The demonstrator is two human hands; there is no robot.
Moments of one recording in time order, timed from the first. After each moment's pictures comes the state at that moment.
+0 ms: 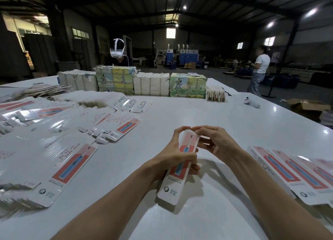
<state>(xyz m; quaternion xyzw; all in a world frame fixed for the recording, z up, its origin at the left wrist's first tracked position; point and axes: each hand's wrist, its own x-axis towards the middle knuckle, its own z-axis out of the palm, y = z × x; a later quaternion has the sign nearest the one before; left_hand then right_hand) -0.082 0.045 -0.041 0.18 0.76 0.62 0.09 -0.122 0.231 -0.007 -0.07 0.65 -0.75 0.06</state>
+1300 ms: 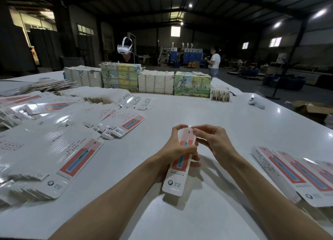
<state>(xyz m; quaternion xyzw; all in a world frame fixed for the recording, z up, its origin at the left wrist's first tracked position) -0.087 0.038 -0.044 0.11 0.70 0.70 0.09 -0.115 0.215 -0.022 -0.15 0.69 -0.70 -0.02</state>
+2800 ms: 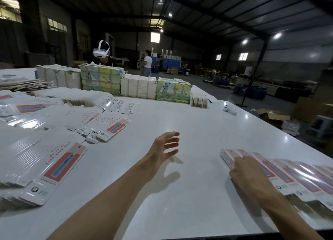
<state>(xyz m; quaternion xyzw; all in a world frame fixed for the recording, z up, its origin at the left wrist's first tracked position) -0.073 0.036 -0.034 0.07 0.57 0.82 0.06 0.000 0.317 -0.034 0.08 0.98 -0.07 -0.15</state>
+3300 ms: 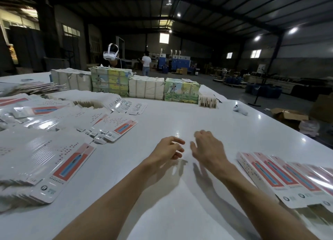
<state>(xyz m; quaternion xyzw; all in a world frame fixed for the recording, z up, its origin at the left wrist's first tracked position) -0.081 0.032 -0.030 0.08 0.76 0.64 0.03 -0.080 0.201 -0.006 -0.09 0.96 -0.06 -0.24</state>
